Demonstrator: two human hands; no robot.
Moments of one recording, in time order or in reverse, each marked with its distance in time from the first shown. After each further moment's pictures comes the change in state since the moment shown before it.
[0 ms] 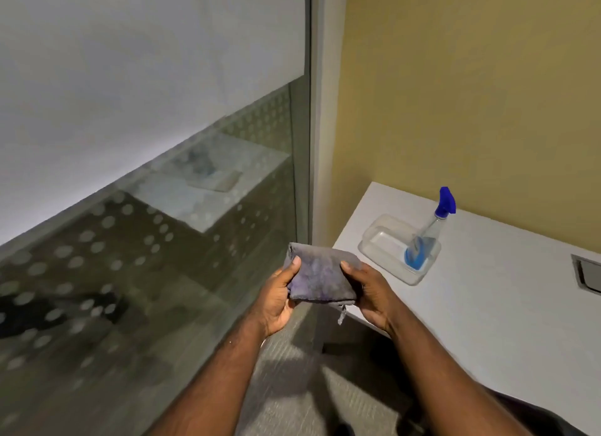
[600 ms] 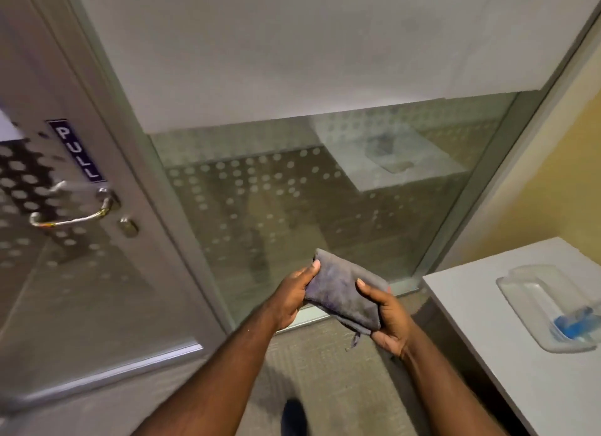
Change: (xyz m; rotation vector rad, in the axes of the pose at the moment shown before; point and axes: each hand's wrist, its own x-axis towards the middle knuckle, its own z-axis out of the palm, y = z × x) left_hand -0.257 -0.072 -0.073 0.037 0.504 0.300; right_hand -0.154 0.100 0.104 -0.010 -0.593 0.609
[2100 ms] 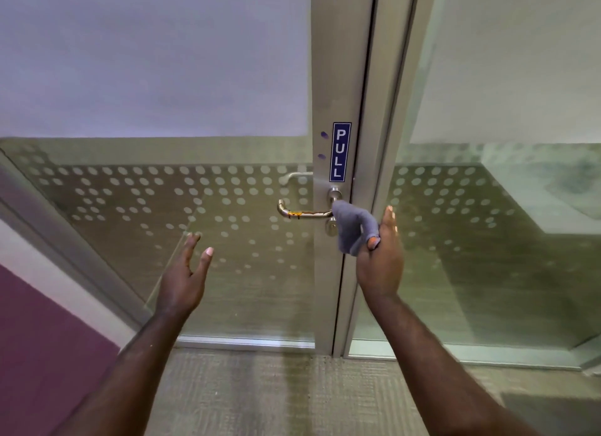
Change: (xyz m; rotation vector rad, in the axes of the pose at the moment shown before) left_hand -0.307 0.135 -0.473 0.915 1.159 0.366; right_hand 0.173 0.223 0.358 -1.215 0.302 -1.064
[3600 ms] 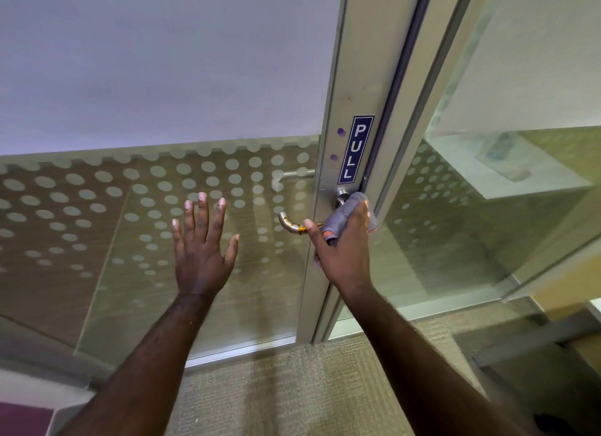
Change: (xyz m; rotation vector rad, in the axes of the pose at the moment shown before) left_hand 0.143 -0.030 0.084 0.370 0.060 0.599; right_hand 0.010 -0.060 0.102 -0.147 -0.098 0.233
